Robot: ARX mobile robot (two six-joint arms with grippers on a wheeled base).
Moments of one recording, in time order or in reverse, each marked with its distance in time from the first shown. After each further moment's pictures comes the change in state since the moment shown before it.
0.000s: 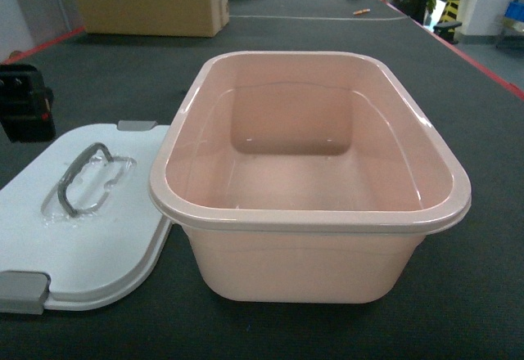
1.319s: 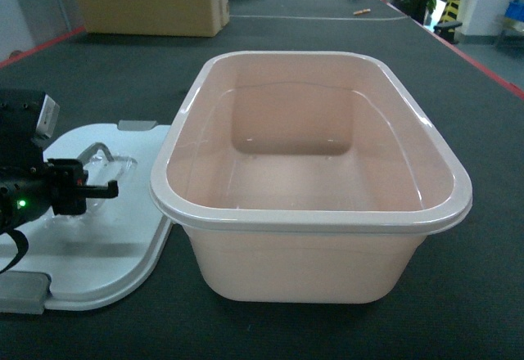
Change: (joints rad) left arm -0.013 0.417 0.146 0.102 0.055 0.018; right arm 0.000 0.000 0.000 0.000 0.000 0.000
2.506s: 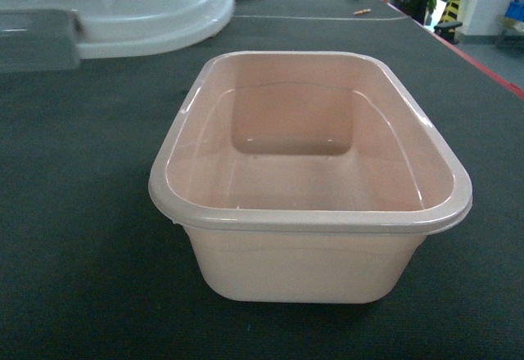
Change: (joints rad) left arm -0.356 -0.578 0.279 -0.597 -0.469 -0.171; right arm 0.000 0.000 0.000 0.000 0.000 0.000
